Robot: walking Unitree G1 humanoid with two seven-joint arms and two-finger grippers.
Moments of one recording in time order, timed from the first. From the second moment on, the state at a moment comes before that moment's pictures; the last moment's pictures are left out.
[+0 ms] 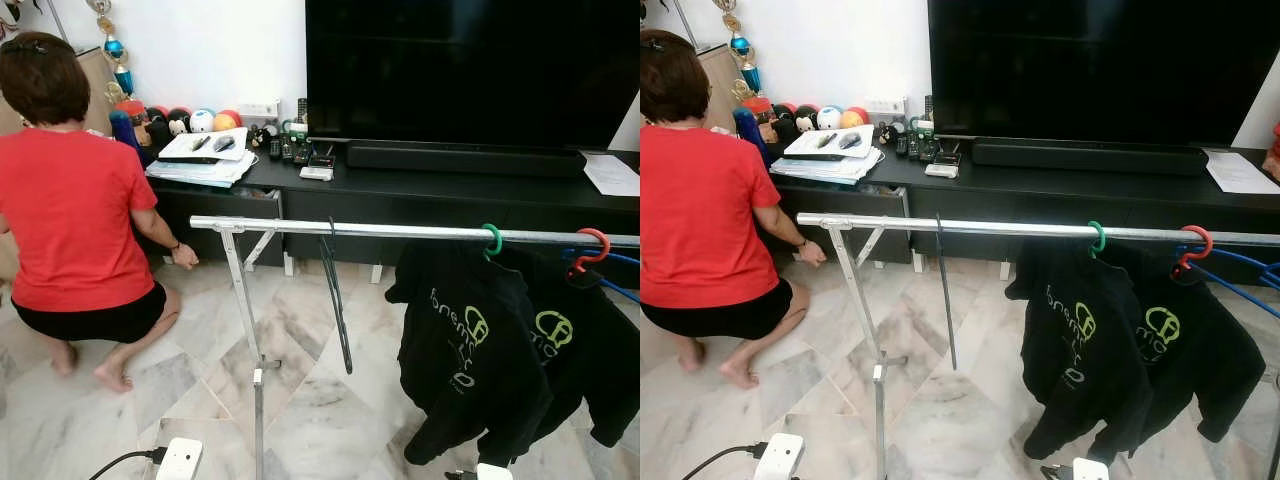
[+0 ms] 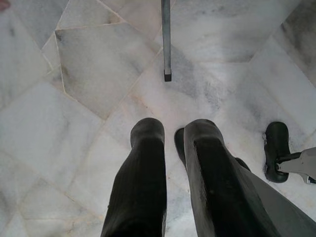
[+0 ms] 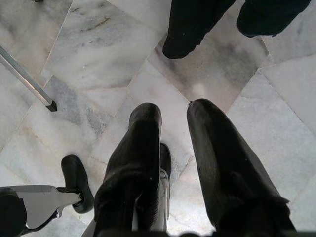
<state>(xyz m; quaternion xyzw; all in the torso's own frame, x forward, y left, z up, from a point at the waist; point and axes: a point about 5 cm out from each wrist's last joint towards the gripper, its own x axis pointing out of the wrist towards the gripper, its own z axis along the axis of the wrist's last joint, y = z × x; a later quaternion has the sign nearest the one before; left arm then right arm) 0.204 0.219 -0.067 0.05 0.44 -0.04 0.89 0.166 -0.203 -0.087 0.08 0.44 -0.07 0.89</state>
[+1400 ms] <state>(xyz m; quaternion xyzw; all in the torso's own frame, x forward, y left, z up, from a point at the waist) 0.202 0.213 -0.069 0.03 0.44 -0.03 0.90 0.176 -0.190 -0.085 0.11 0.42 -0.07 0.90</state>
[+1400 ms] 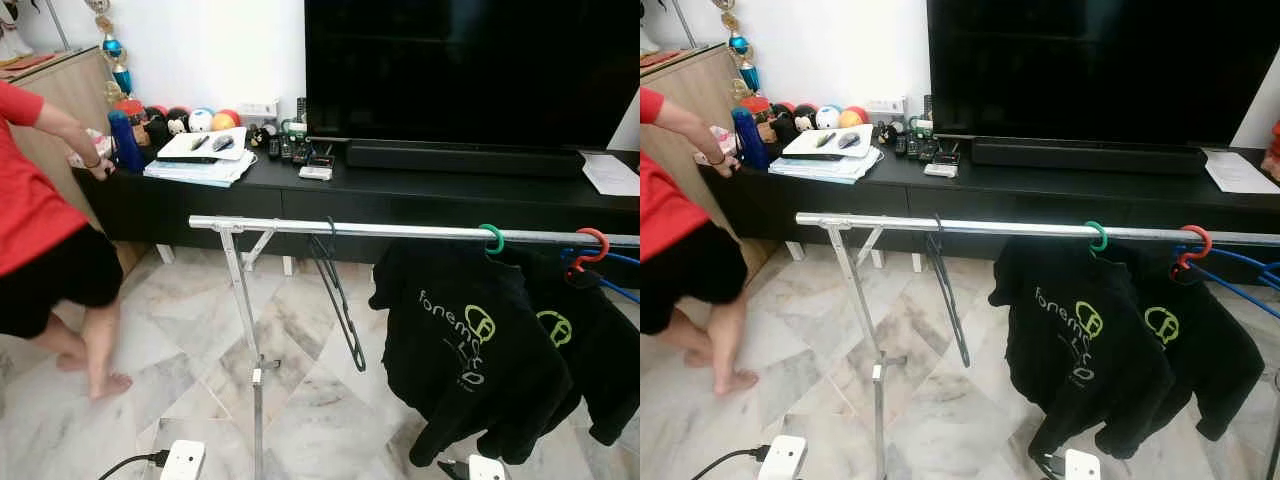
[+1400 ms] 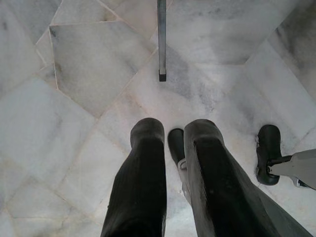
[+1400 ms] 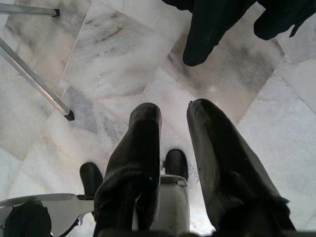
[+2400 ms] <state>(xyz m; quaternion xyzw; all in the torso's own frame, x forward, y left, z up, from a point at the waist) 0.199 0.216 -0.070 0.01 0.44 -0.02 0.90 0.181 -0.186 -0.083 0.12 0.42 -0.07 0.90</state>
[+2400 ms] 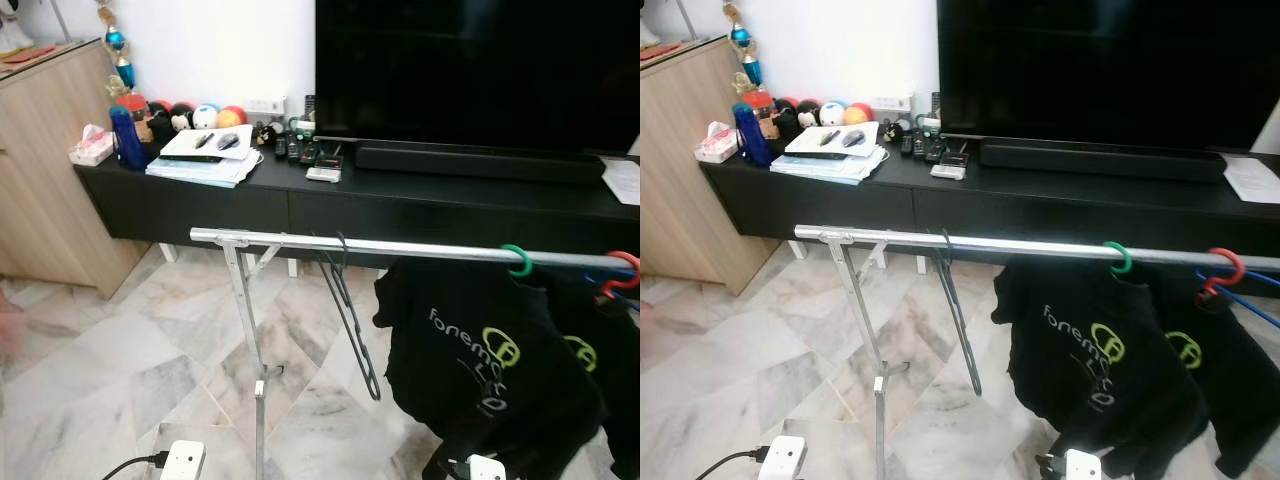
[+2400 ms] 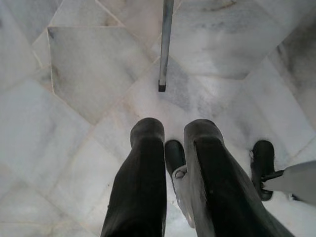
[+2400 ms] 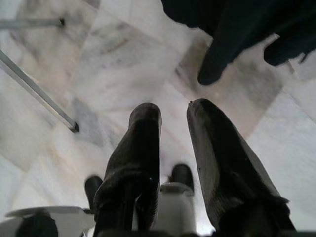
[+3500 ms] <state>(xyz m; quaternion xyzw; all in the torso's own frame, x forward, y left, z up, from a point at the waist) 0.197 0.212 -0.072 0.01 0.45 -0.03 0.89 0.181 -0.190 -0.082 0.13 0.41 -0.09 0.90</state>
